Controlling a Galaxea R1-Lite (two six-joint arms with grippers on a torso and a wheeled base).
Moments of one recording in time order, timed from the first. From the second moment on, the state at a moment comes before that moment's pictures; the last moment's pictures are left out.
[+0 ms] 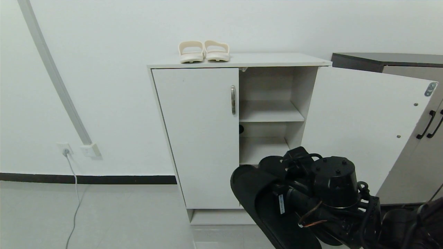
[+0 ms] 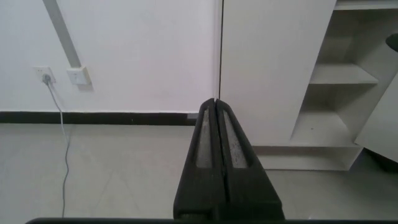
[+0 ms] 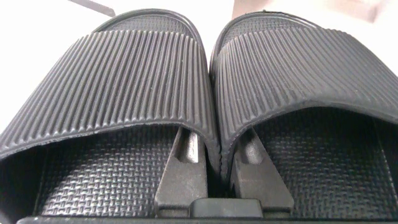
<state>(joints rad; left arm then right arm) 0.00 0.00 0.00 0.01 0.09 0.03 0.80 1.83 -0.64 -0.85 -0.31 0.14</state>
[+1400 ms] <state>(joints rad) 0.00 0.00 0.00 0.00 0.06 0.01 0.85 2.07 -0.89 -0.85 -0.69 0.23</state>
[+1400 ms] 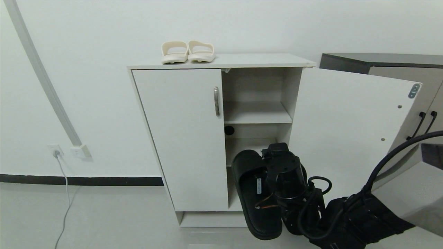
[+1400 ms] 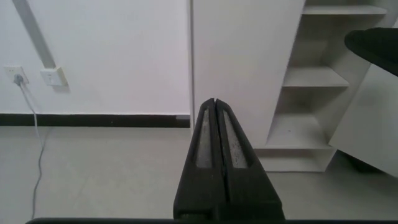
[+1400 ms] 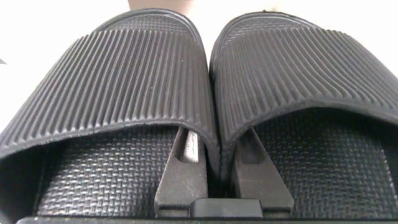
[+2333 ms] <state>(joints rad) 0.00 0.00 0.00 0.00 0.06 0.01 0.81 2.27 -1.06 -0.88 -0.68 0.26</state>
